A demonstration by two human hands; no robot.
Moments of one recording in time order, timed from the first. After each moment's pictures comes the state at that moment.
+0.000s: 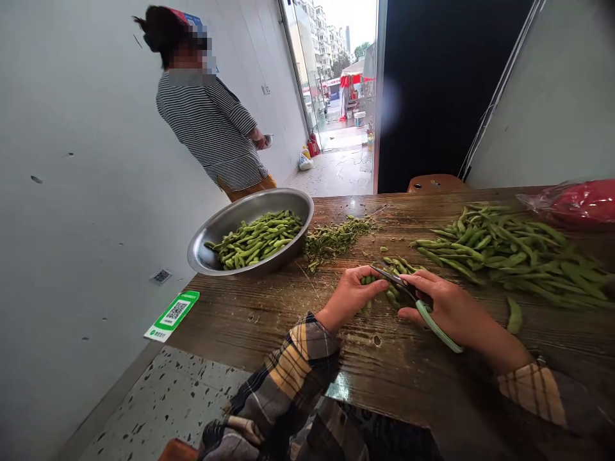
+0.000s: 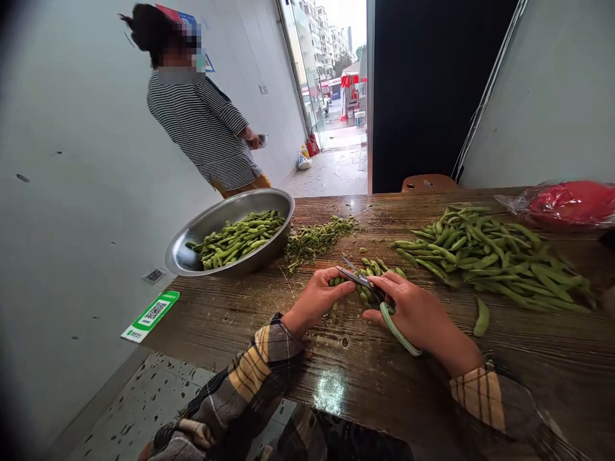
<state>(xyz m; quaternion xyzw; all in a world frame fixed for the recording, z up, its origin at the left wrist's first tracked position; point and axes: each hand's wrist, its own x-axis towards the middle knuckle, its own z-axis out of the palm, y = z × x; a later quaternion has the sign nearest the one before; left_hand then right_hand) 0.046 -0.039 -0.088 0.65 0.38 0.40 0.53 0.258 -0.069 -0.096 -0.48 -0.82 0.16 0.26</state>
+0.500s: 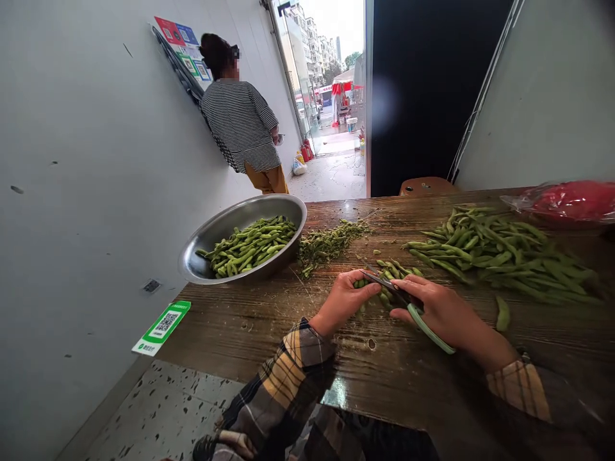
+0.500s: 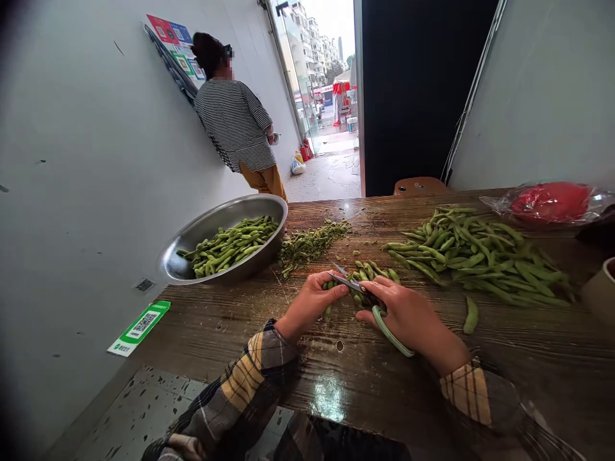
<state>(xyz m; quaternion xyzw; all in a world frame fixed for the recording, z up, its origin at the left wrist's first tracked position) 0.046 -0.037 -0.085 0.65 0.38 0.40 0.52 0.255 -0.071 -0.091 -0.48 -0.83 0.15 0.24</state>
